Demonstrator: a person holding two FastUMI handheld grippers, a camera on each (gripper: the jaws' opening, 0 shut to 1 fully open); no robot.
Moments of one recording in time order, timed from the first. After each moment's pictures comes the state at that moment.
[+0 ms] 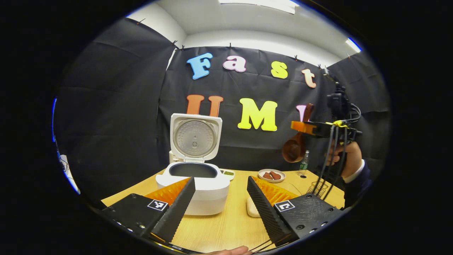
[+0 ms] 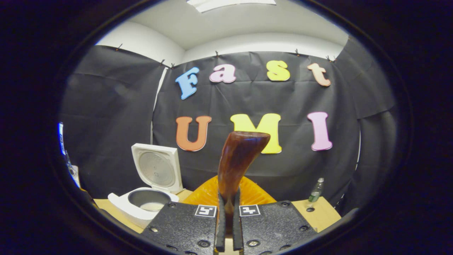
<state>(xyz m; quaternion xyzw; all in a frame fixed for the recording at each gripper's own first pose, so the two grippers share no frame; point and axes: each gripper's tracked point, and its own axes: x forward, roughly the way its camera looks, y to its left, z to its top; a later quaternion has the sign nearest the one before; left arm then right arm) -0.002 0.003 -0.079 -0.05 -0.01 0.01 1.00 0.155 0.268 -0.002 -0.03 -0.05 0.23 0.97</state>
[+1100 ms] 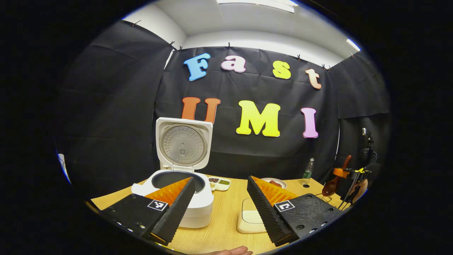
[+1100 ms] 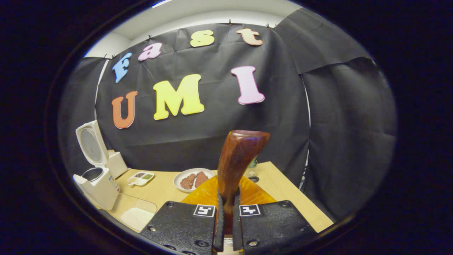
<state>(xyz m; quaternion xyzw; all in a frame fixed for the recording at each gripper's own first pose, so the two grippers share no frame) 0.072 -0.018 -0.059 -0.05 -0.02 0.03 1.00 0.268 0.010 -0.165 0.04 0.09 0.07 0.99</state>
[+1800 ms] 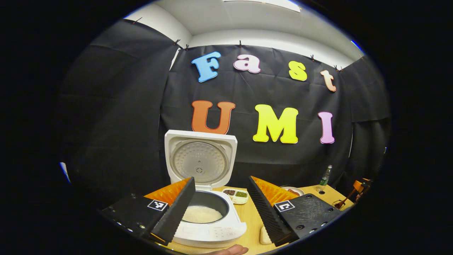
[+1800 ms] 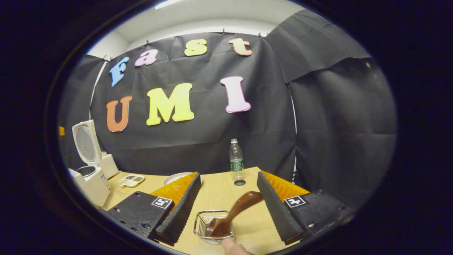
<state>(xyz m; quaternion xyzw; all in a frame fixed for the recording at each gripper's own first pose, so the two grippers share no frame) 0.145 0.068 -0.013 -0.05 -0.02 0.06 1.00 0.223 -0.018 -0.148 0.02 0.01 0.03 1.00</state>
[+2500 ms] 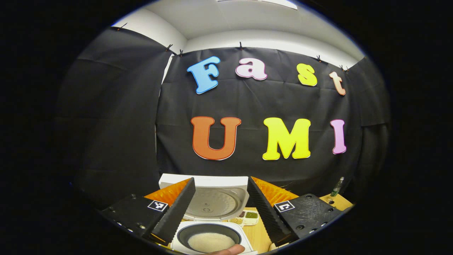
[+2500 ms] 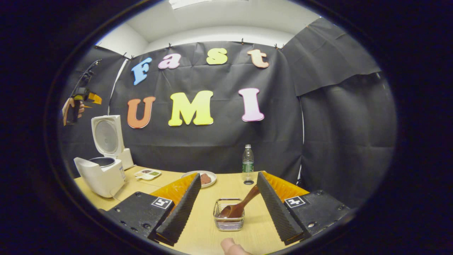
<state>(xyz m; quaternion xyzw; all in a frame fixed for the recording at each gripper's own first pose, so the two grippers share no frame) 0.250 0.120 0.082 -0.02 -0.03 0.08 1.00 0.145 0.009 -0.143 -0.02 0.00 0.08 1.00</state>
